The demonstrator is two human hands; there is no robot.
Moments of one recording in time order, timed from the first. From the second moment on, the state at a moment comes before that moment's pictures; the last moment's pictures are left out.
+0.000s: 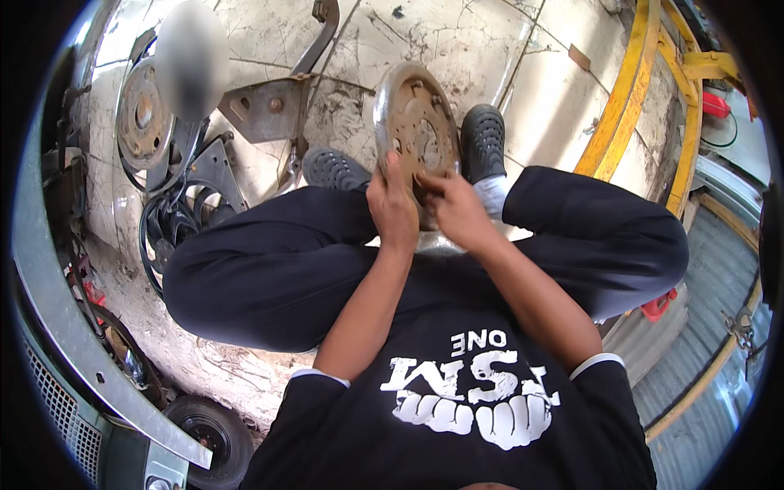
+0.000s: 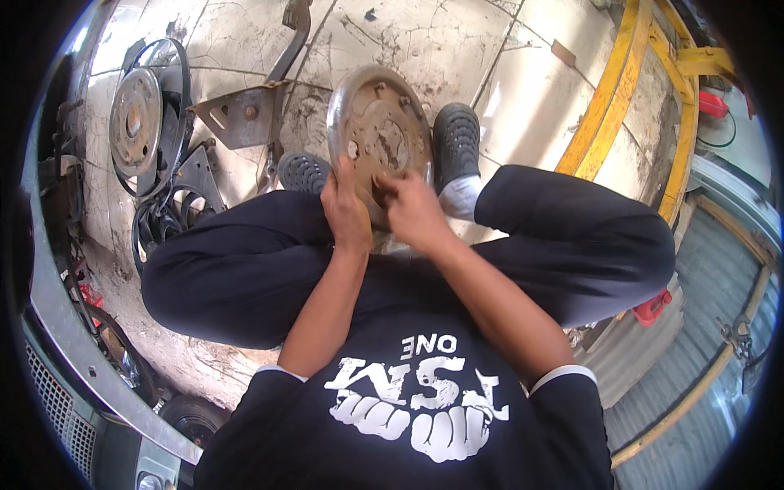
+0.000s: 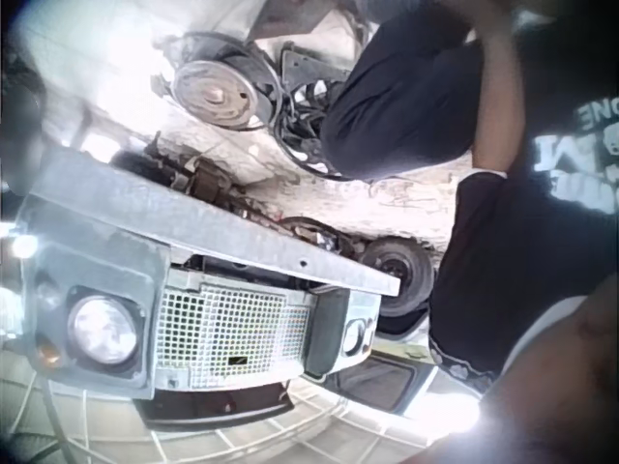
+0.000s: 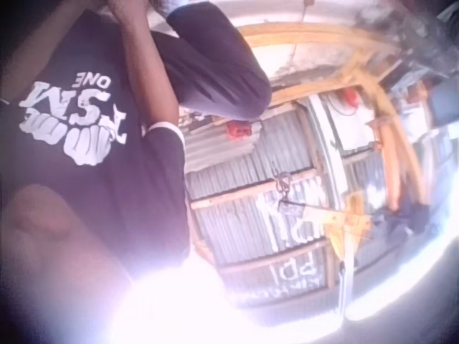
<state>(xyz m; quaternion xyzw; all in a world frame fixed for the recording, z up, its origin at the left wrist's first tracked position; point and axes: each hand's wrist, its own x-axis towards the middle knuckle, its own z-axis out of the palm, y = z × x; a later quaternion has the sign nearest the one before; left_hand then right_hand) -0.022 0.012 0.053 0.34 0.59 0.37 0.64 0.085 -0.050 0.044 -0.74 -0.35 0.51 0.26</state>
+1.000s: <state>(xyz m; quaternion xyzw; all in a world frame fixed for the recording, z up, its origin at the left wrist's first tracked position) -0.008 0.020 0.071 0.31 0.50 0.35 0.73 0.098 -0.021 0.117 -0.50 0.21 0.47 0.70</state>
